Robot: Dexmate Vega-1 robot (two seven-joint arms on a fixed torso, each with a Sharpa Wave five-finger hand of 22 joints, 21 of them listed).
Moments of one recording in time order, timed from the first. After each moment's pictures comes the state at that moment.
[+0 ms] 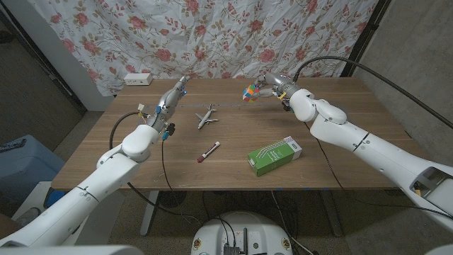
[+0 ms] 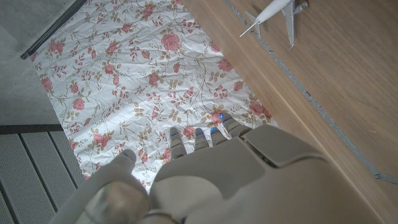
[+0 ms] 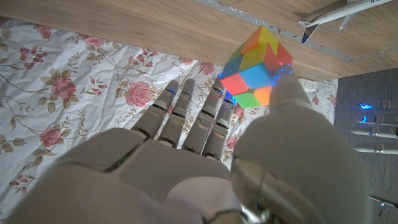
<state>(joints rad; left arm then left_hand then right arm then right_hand) 1.07 0.73 0.26 -1.80 -0.34 -0.11 0.21 -0.01 0.07 0.30 0.18 0.22 0.06 -0.17 0.18 0.17 -0.12 -0.05 0.20 0.17 -0.17 -0.03 0.19 0.17 -0.08 -0.04 0.21 0.17 -0.54 -0.72 -0.77 -1.81 -0.46 -0.37 0.05 0.92 -0.05 0.31 -0.16 0.19 0.71 -0.19 0.50 0.20 0.95 -0.22 0.20 0.26 0.46 -0.04 0.41 0.26 0.45 0.03 0.19 0.16</state>
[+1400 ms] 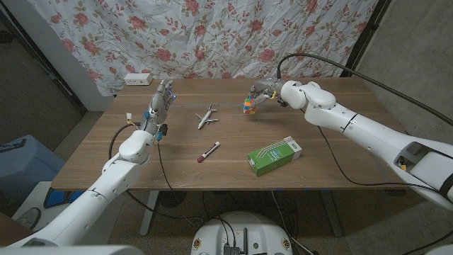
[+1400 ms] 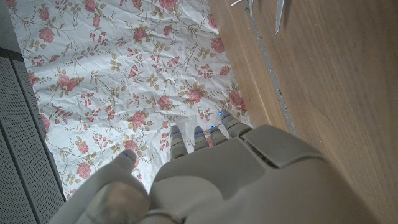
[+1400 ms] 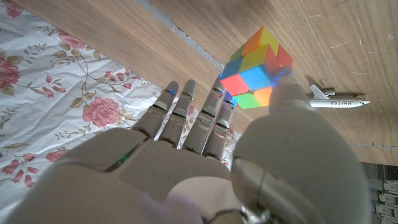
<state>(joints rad) 1.03 0.62 0.24 -1.58 -0.57 -0.27 0.16 -0.01 0.06 0.31 0.17 0.23 0.09 -0.14 0.18 0.17 -0.06 -0.07 0.20 0.17 -0.12 -0.03 0.19 0.17 -0.01 -0.03 0.22 0.17 -0.33 -0.66 -0.92 -1.61 -0.68 -0.22 0.37 0.91 -0.04 0.30 -0.15 0.20 0.71 -0.19 0.49 0.20 0.94 -0.22 0.20 0.26 0.45 -0.05 0.39 0.25 0.45 0.03 0.18 0.16</state>
